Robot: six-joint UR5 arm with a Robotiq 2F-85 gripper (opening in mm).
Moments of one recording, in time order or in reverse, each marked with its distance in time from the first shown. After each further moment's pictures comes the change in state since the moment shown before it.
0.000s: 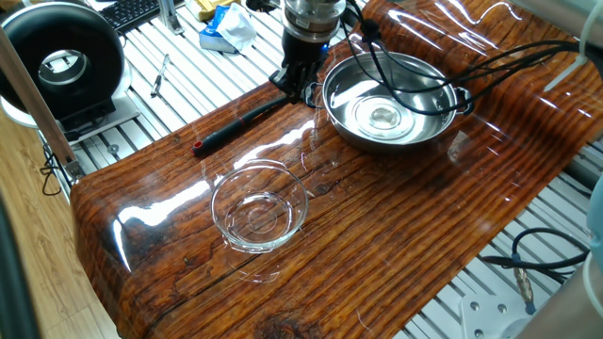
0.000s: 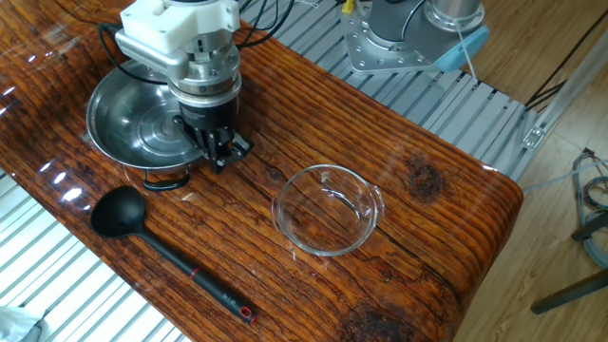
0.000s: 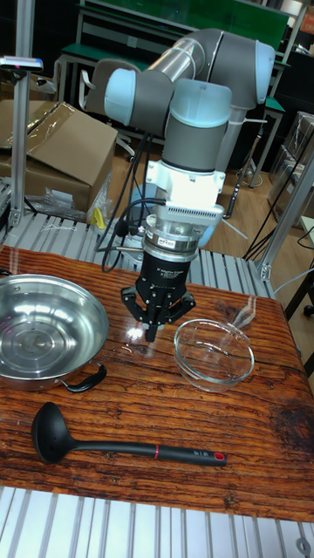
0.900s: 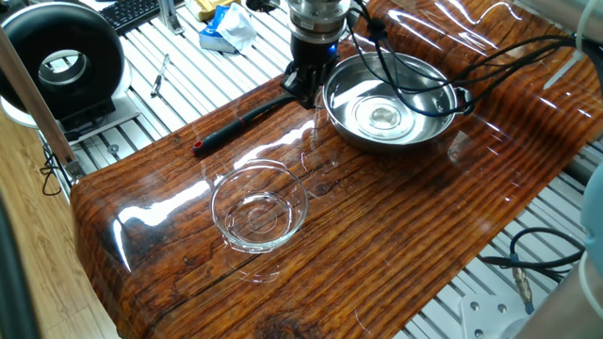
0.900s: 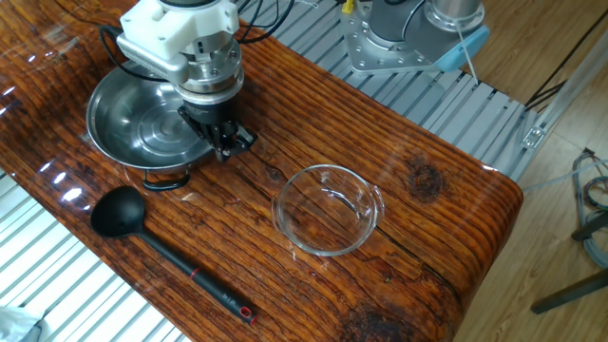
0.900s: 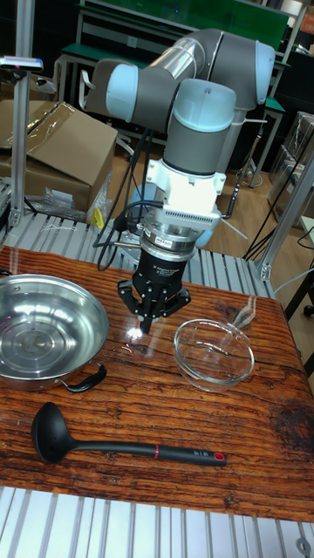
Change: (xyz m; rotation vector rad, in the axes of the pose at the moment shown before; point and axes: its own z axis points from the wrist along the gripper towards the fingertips) arm 0.015 -0.005 0.000 0.019 0.056 0.036
